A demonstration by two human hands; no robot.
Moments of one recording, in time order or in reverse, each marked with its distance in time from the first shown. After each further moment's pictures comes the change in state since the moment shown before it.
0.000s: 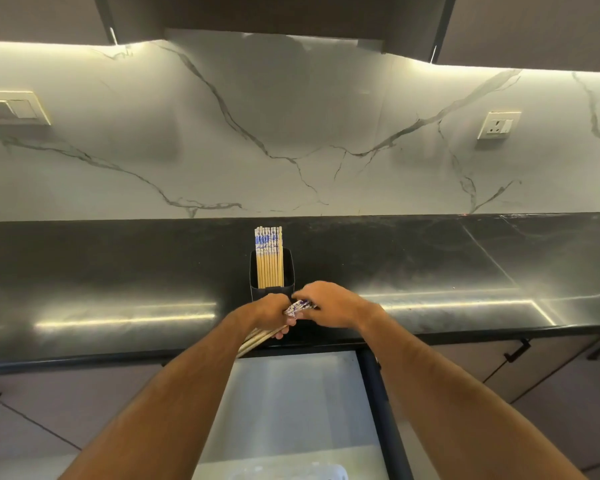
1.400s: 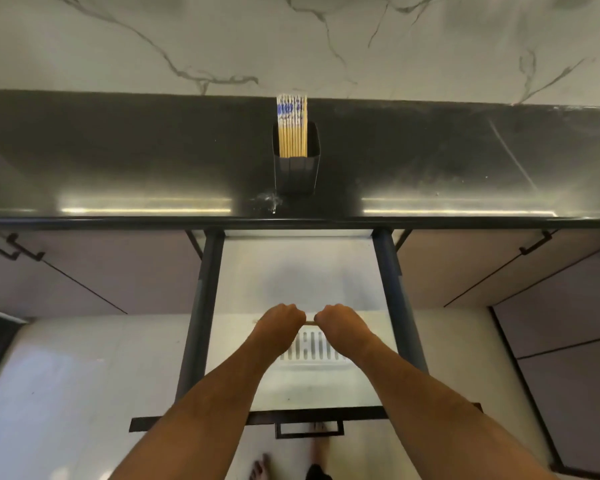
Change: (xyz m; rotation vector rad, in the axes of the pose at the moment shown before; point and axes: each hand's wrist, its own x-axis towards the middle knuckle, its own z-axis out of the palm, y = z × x) left_hand -0.094 -0.132 0.253 0.693 0.166 0.051; right_hand -0.137 -0.047 0.265 -0.425 -0.199 0.142
